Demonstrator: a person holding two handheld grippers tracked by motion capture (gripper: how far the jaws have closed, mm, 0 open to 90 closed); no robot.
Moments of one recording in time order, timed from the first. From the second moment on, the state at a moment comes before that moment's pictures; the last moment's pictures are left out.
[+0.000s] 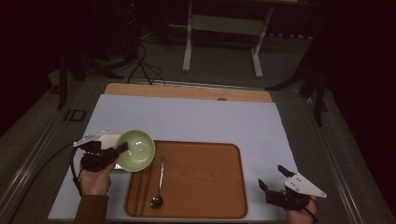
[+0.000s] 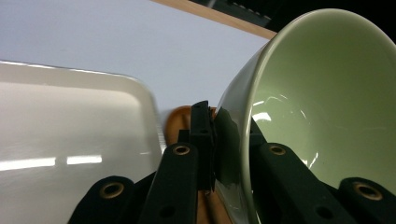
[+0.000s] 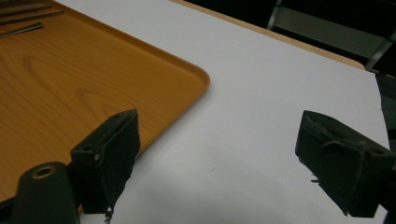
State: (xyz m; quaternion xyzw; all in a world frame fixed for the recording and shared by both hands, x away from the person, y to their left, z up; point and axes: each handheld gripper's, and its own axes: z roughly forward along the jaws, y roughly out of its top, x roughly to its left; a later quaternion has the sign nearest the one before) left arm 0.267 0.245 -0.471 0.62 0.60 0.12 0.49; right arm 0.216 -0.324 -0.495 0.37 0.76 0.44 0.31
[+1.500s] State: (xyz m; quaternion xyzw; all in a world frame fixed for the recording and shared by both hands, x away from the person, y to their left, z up) left arm 0.276 0.131 -0.512 0.74 0.53 0.02 0.41; right arm 0.216 -0.324 -0.496 0.37 0.76 0.44 0.30
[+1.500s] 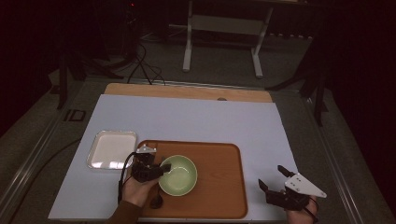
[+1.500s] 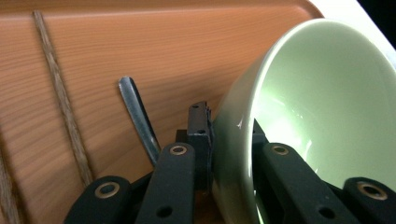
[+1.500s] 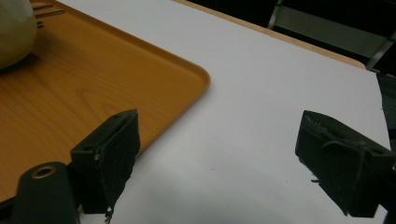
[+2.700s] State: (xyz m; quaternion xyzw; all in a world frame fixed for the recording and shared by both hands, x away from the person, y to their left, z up) left arm 0.275 0.136 -0.510 0.75 0.52 0.07 0.41; right arm 0.216 -0.323 -0.496 0.36 0.76 0.44 0.31
